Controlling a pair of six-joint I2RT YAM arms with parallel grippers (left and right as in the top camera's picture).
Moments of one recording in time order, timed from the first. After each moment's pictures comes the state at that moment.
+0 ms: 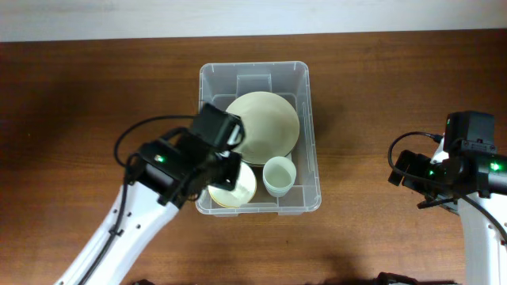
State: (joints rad) left arm -0.60 1.37 1.42 -1.18 -0.04 -0.26; right arm -0.24 1.19 1.22 -1.34 0.03 0.28
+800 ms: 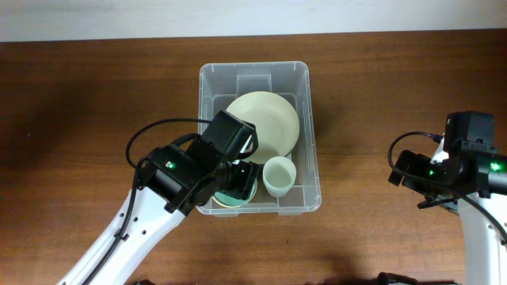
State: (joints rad) left arm -0.67 1.37 1.42 -1.18 -0.04 -0.25; right arm -0.24 1.19 1.22 -1.34 0.03 0.28
